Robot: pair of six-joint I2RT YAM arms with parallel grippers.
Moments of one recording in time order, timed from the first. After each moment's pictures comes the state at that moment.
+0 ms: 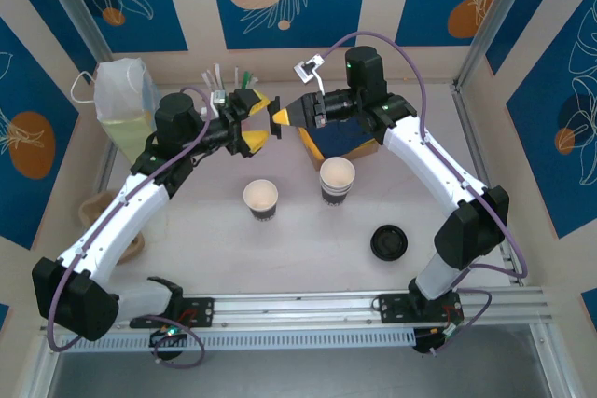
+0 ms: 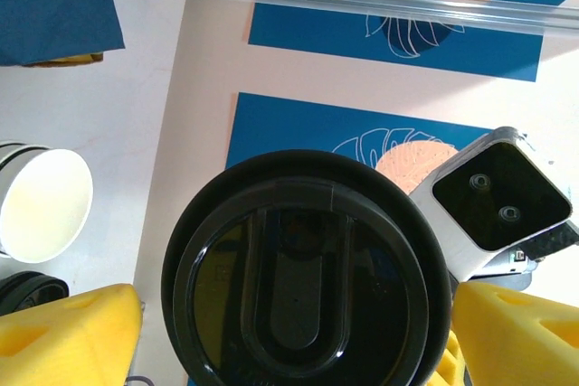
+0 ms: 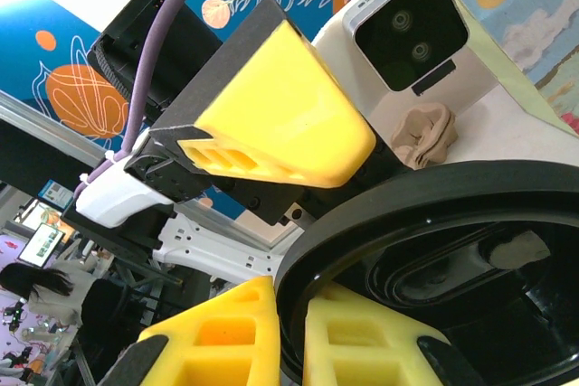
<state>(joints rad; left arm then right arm) -0.39 1.22 1.13 -0.06 0.66 -1.57 0.48 1.64 1.62 -0.31 -1.21 0.55</state>
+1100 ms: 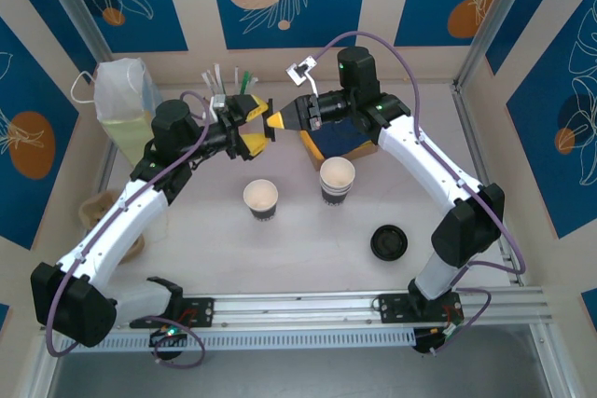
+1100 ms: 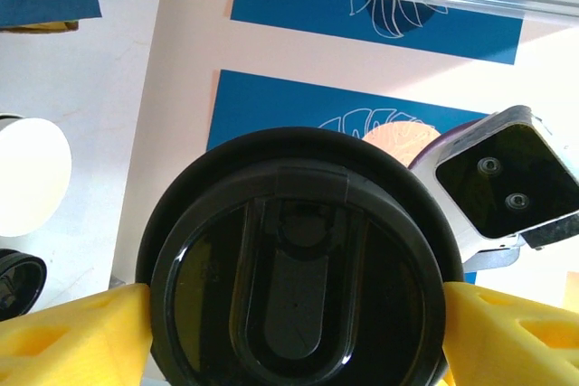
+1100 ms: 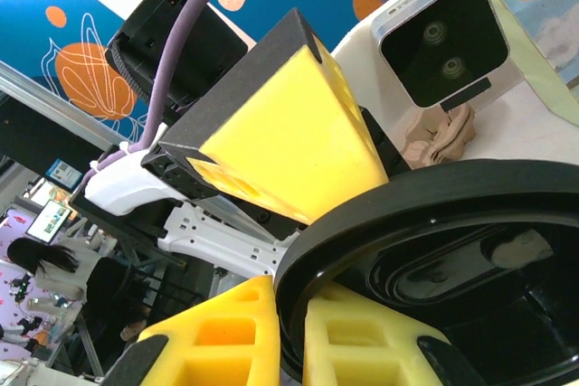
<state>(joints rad) -0.39 1.19 1.07 0.03 0.71 -1.63 0.52 1.66 1.65 -0.32 -1.23 0.51</state>
